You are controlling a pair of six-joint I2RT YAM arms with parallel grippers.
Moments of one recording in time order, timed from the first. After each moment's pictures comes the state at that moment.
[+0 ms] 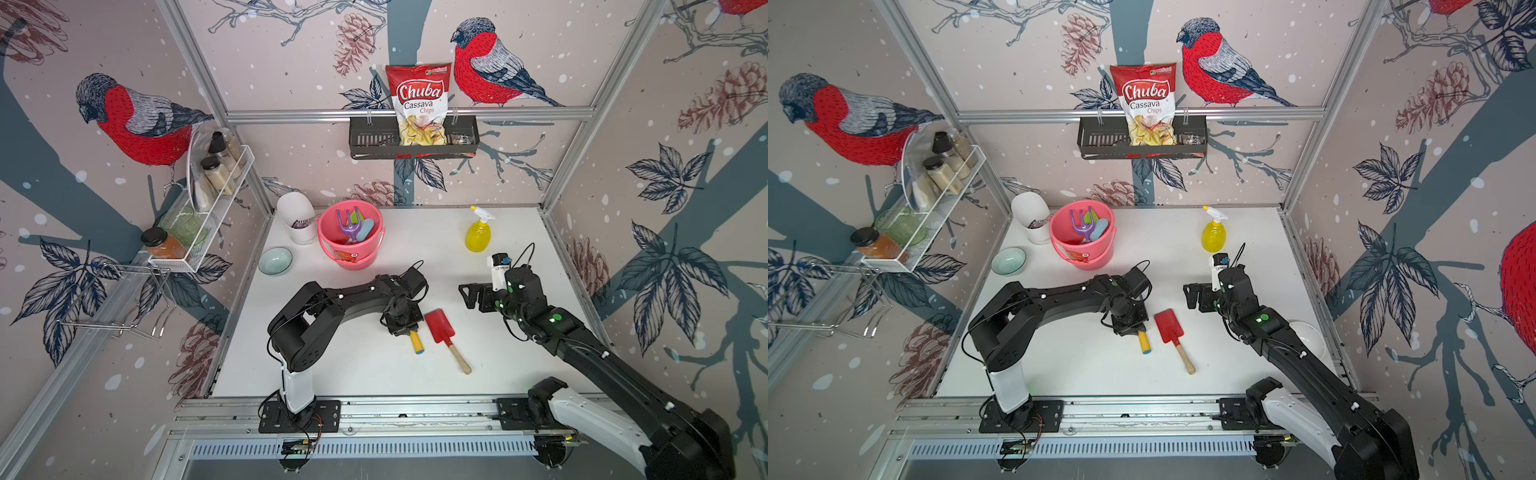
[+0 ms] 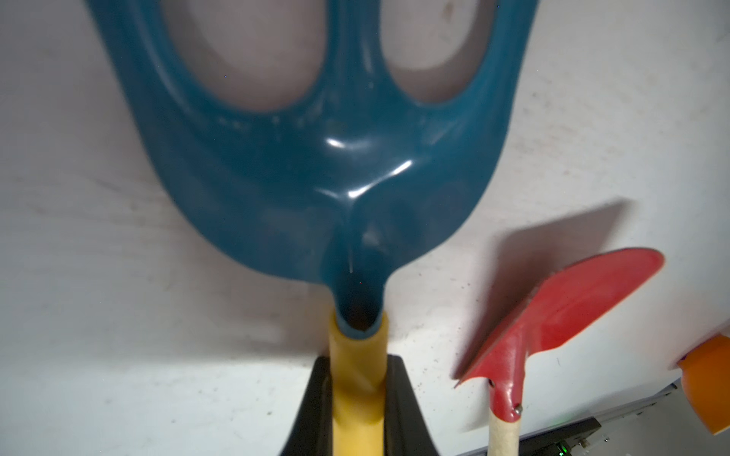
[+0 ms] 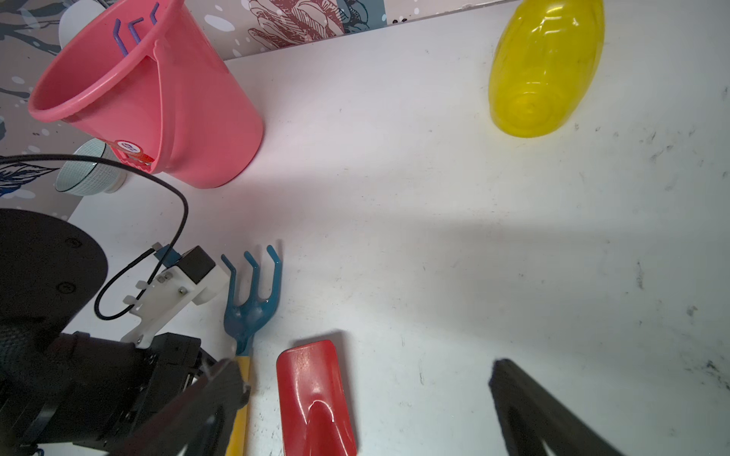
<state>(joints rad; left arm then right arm) -0.83 1.84 1.15 -0.67 0.26 -1.13 0.51 0.93 0.64 -0.33 -0.03 0.34</state>
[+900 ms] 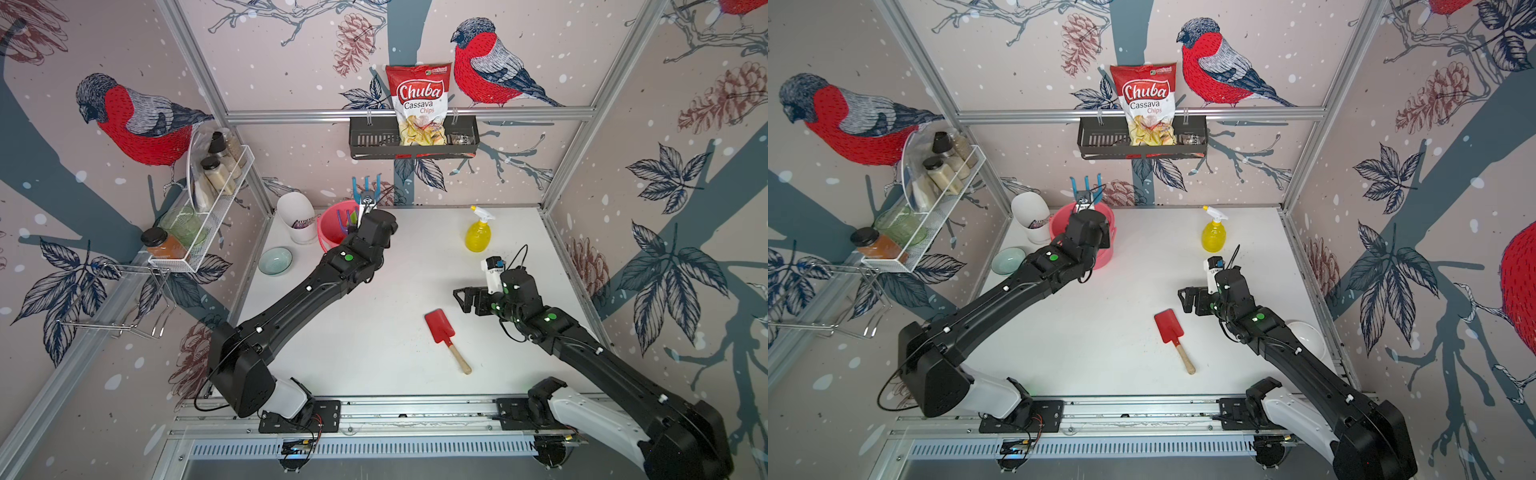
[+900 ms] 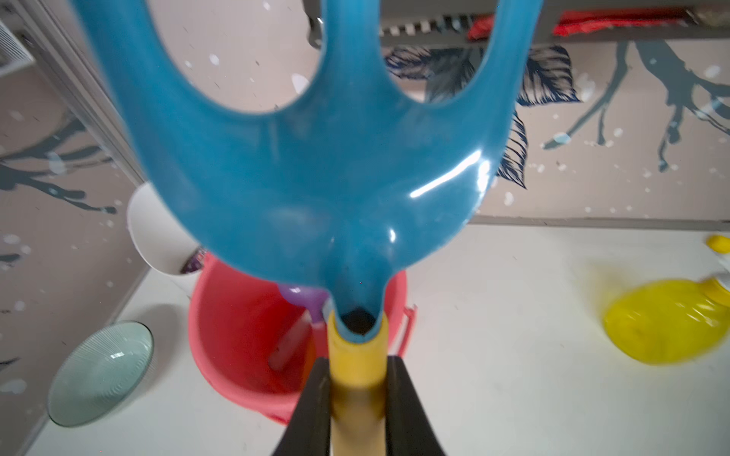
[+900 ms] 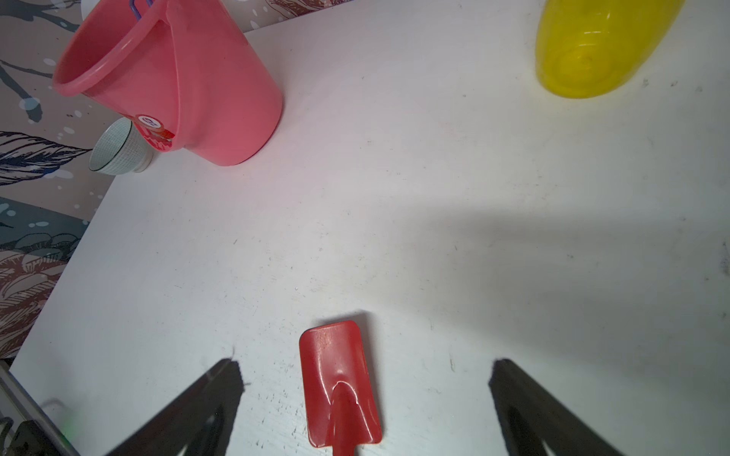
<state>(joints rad) -0.61 1.46 1.32 -0.26 -0.66 -0.22 0.53 0.96 0.61 -0.30 -0.11 0.38</state>
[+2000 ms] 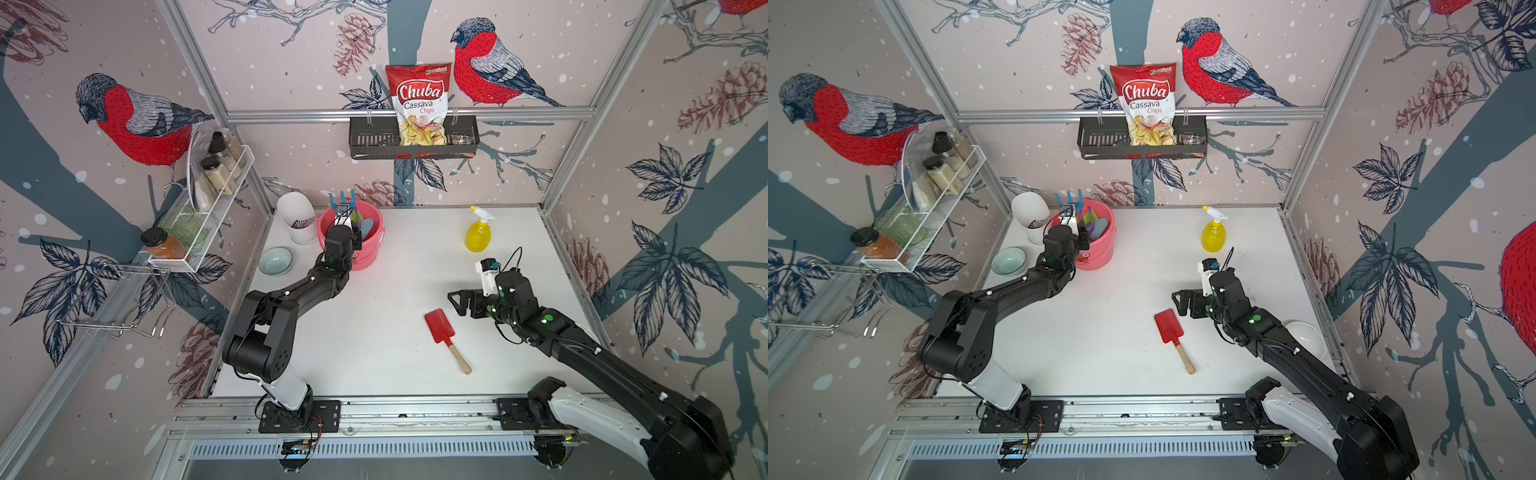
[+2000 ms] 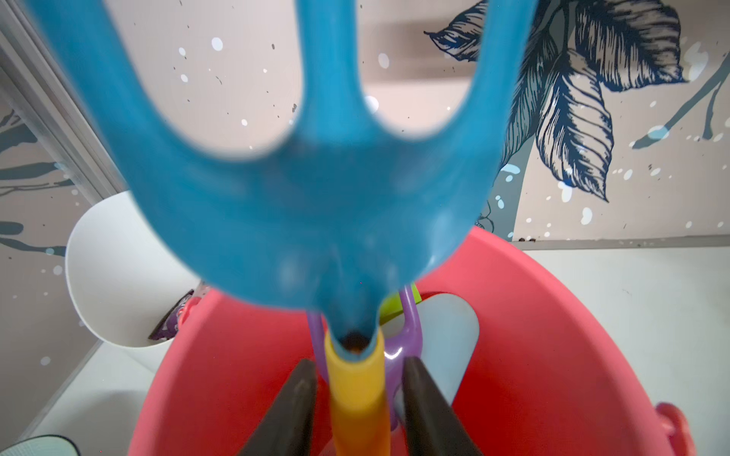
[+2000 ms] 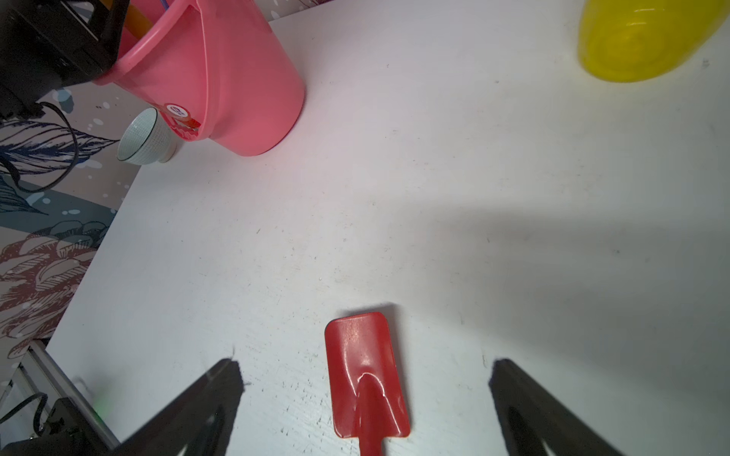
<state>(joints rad) -0.32 1.64 0.92 0.51 -0.34 -0.03 0.60 0.97 0.61 -0.30 -0.11 0.42</state>
